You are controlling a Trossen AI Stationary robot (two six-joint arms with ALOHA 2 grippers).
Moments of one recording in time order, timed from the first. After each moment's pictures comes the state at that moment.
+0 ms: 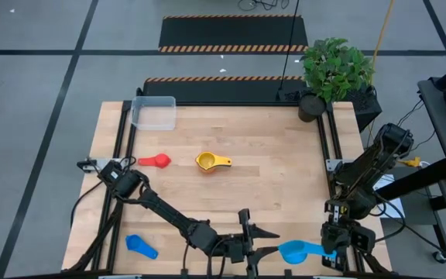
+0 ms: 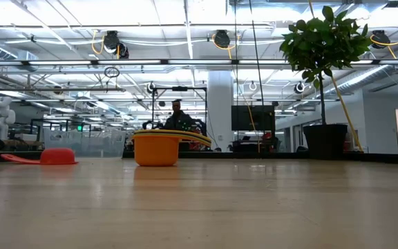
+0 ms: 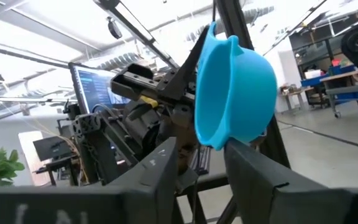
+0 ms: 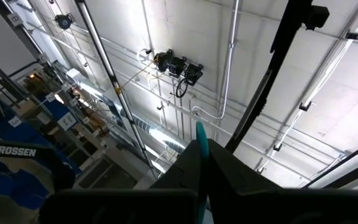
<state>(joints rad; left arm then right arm) -0.56 2.29 1.77 1.00 -0.52 0.56 0.96 1.34 0.58 1.55 0.16 -1.02</state>
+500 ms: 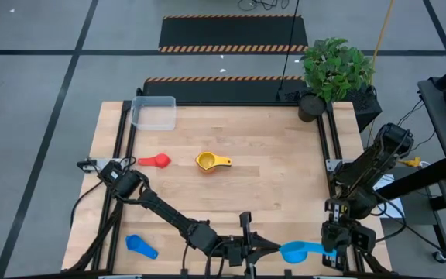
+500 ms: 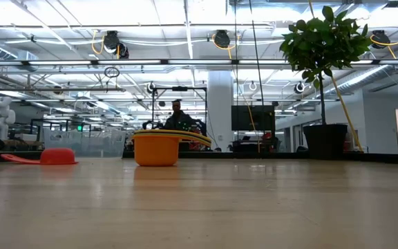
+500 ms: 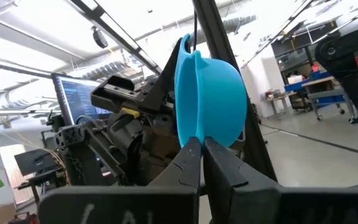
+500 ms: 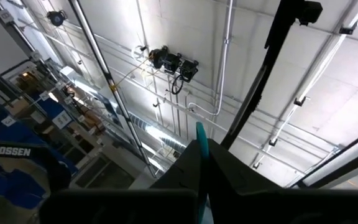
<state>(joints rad) -0.57 2.29 1.77 1.00 -0.45 0.57 0.96 1.34 0.58 1.55 0.20 -1.01</state>
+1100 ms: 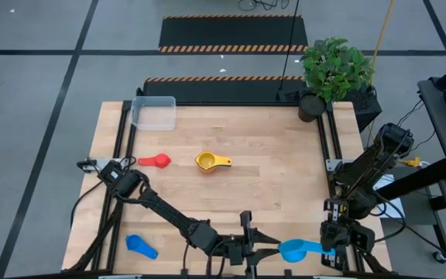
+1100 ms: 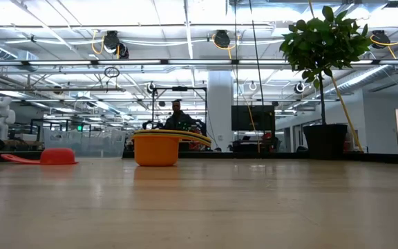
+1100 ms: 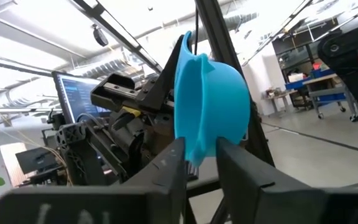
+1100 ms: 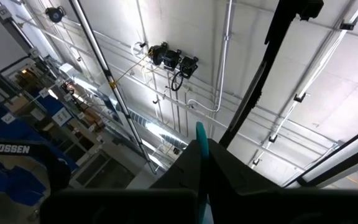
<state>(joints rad) -0.56 2.29 1.77 0.99 -0.45 0.57 0.96 1.34 0.58 1.55 0.21 -1.01</state>
